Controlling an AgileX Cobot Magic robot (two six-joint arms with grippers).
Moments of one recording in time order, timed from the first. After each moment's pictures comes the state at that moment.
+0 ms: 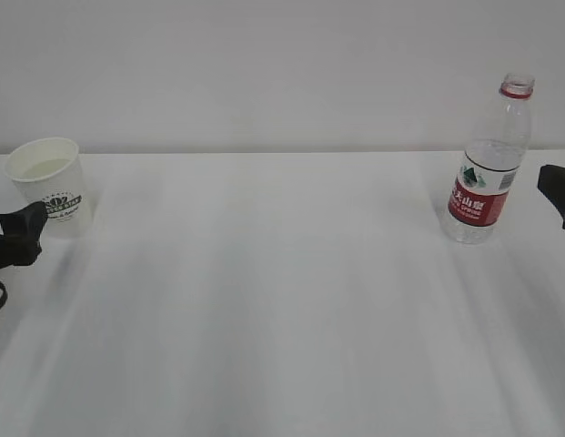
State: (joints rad) left arm -0.11 1.84 -0.36 -0.08 -1.15 -0.05; right arm -0.01 1.13 -0.37 -0.31 -0.37 0.22
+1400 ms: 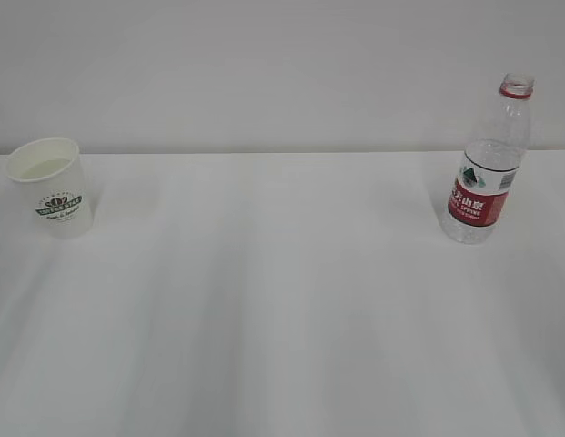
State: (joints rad) left arm -0.12 0.90 -0.33 0.00 -0.39 -0.05; right arm -0.01 0.60 -0.38 -0.35 0.16 0.27
